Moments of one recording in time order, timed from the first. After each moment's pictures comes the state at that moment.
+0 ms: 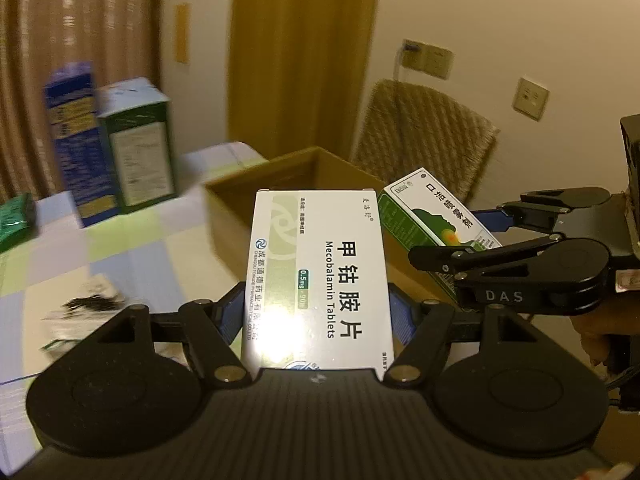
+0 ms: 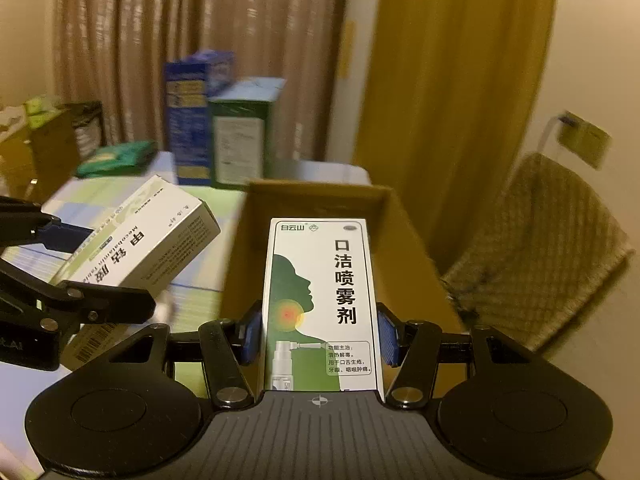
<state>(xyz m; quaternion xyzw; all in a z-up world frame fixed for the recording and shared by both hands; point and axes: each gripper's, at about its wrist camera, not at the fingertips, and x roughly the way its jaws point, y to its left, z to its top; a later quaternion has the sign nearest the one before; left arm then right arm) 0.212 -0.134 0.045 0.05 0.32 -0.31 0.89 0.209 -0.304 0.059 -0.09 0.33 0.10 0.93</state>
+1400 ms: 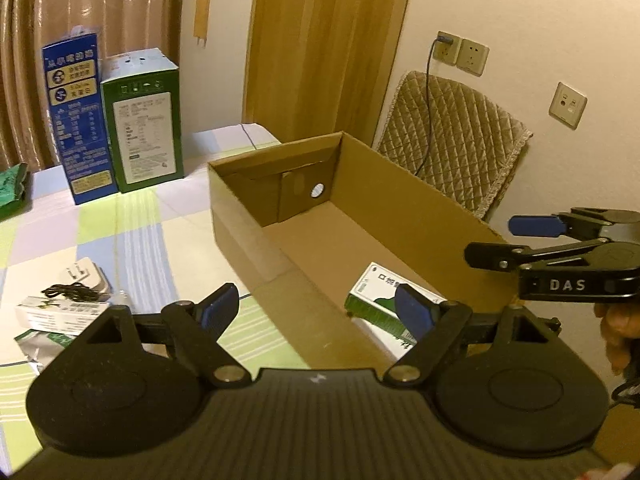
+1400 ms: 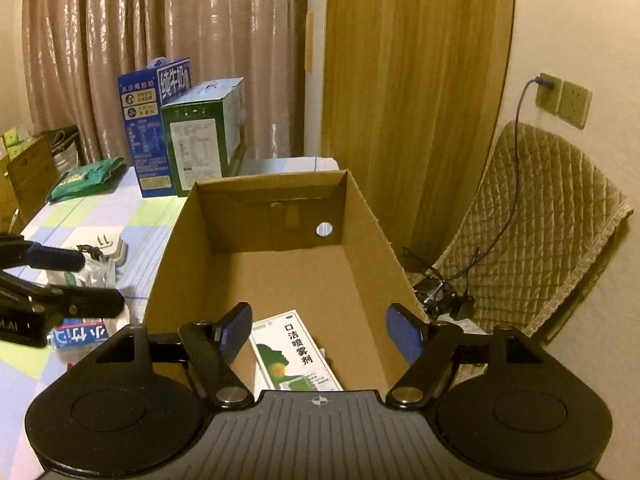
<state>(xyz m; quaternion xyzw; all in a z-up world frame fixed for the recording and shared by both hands) 0.256 -0.133 0.010 0.02 0.34 -0.27 0.90 0.236 -0.343 0.041 -0.04 0.33 0.09 0.94</state>
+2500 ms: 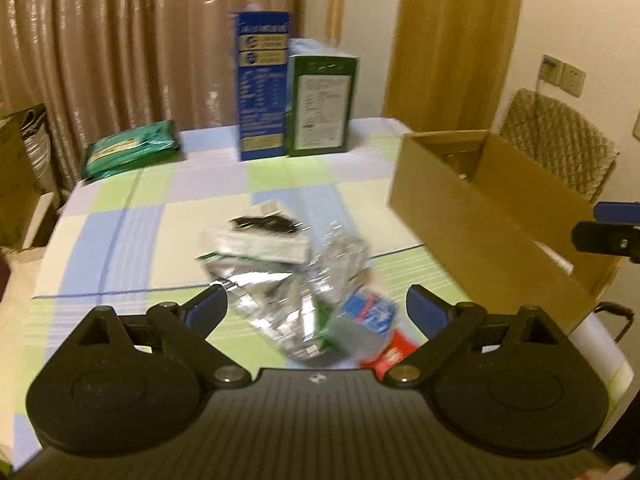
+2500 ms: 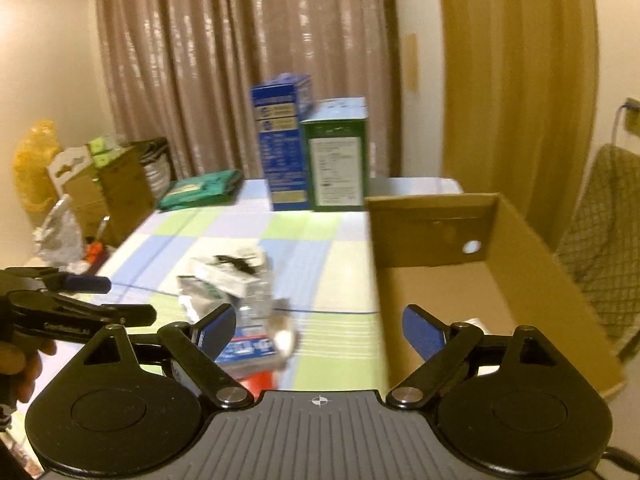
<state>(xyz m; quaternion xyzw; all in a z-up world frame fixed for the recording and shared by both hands) 0.208 0.039 -0.004 0.01 0.34 -0.12 0.93 0.187 -0.215 0.039 -0.01 0.30 0.23 0.93</state>
